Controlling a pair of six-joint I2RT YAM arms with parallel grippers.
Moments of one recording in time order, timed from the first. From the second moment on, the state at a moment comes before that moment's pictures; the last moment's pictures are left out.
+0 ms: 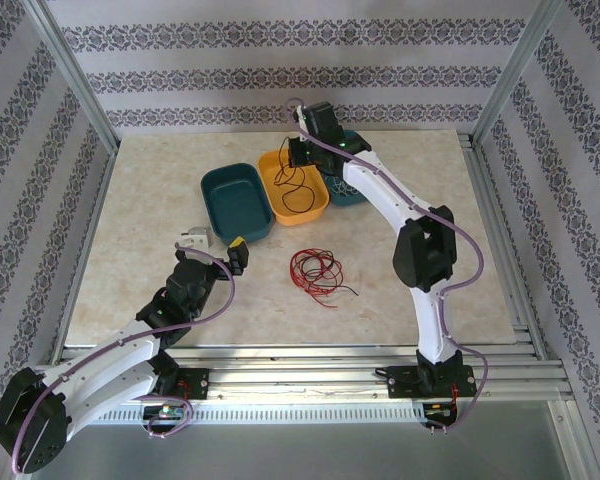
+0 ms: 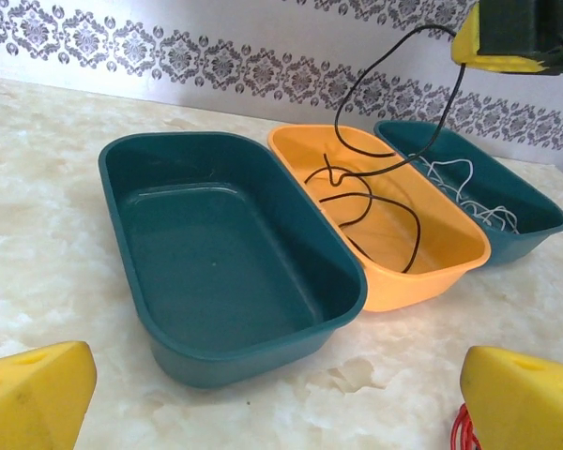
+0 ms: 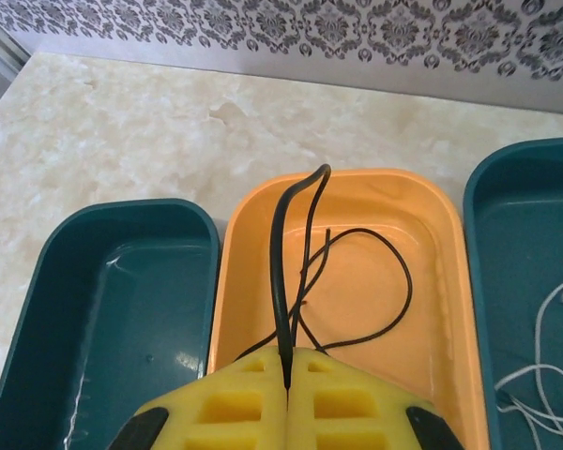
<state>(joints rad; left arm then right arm) -0.59 0.82 0.30 0.26 -0.44 -0.37 0.49 2.16 2.06 -0.58 -0.08 0.29</state>
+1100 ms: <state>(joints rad) -0.57 0.93 0.30 0.27 -0.35 -0.39 0.48 2.21 1.85 -0.56 -0.06 0.42</state>
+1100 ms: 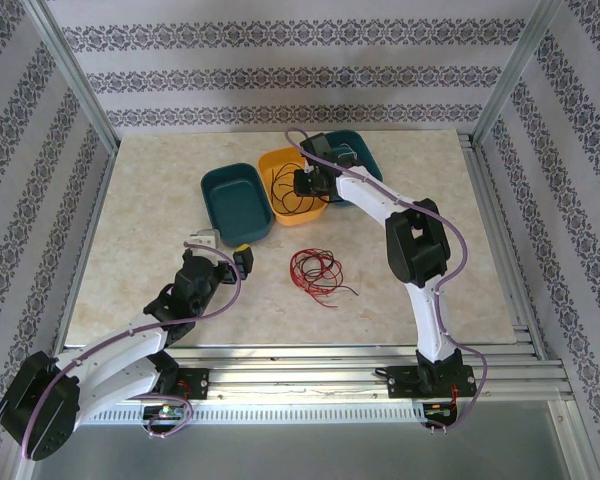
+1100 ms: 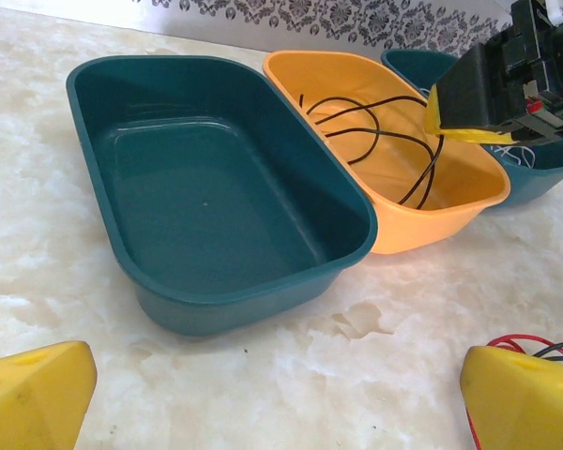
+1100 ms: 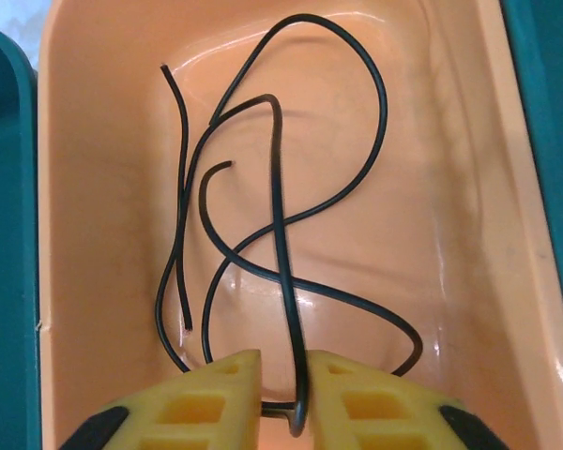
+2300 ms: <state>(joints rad) -0.57 1.35 0.61 0.18 -0.04 -0.42 0.49 1.54 1.18 -0.65 -0.03 0.54</state>
